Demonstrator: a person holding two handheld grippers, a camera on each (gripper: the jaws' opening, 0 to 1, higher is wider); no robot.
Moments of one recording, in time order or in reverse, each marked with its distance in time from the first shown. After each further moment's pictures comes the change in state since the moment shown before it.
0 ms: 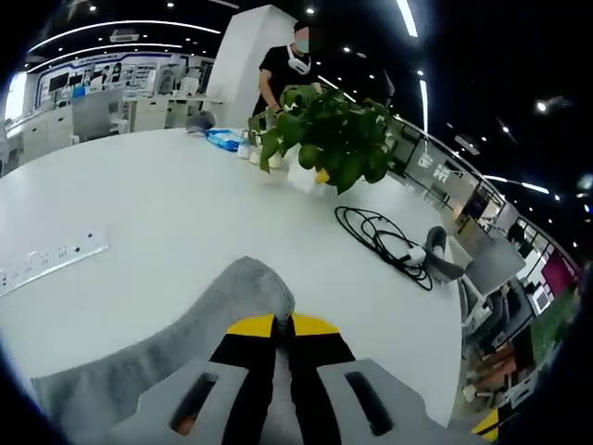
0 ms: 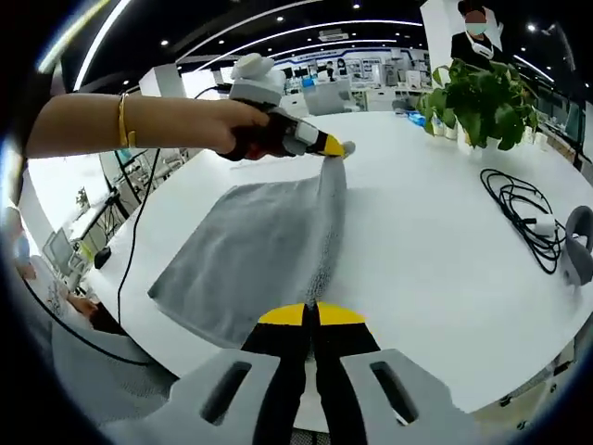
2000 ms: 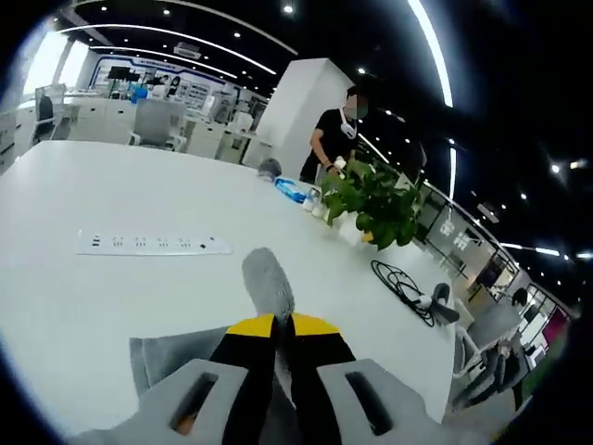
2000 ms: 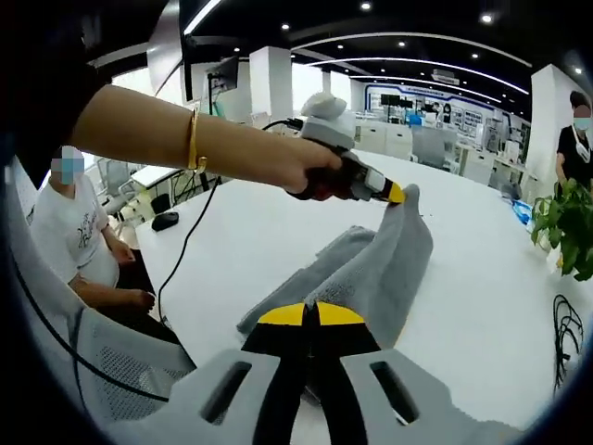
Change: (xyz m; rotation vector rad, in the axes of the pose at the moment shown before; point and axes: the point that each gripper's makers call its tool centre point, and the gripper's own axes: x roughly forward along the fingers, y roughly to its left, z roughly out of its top) left arm -0.169 0.114 -0.027 -0.206 -0.233 0.142; right arm 0.022 0.189 0.053 -0.407 -0.069 0.302
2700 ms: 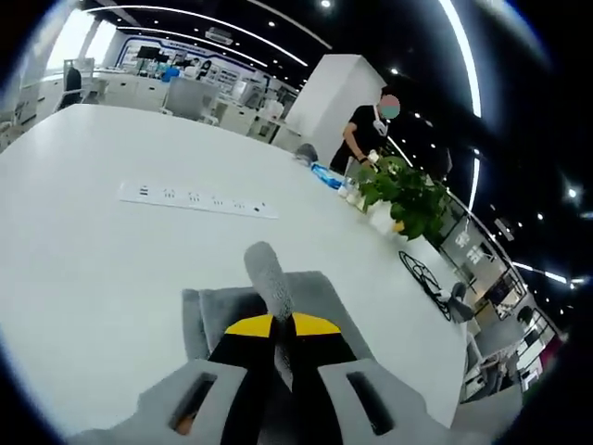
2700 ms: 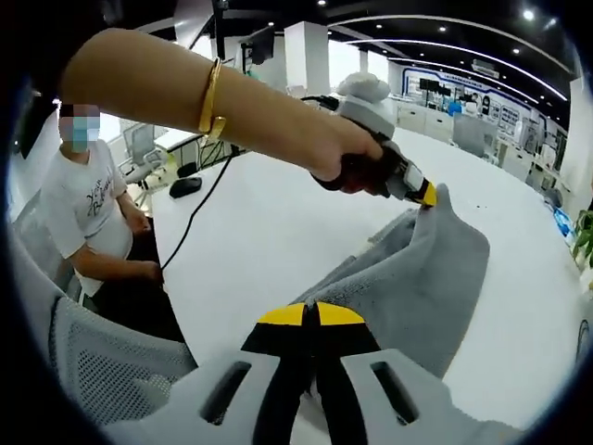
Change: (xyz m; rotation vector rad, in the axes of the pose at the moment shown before) left arm -0.011 0.069 -0.050 -0.105 0.049 0.091; right arm 0.078 0.052 -0.030 -0.098 0.128 0.135
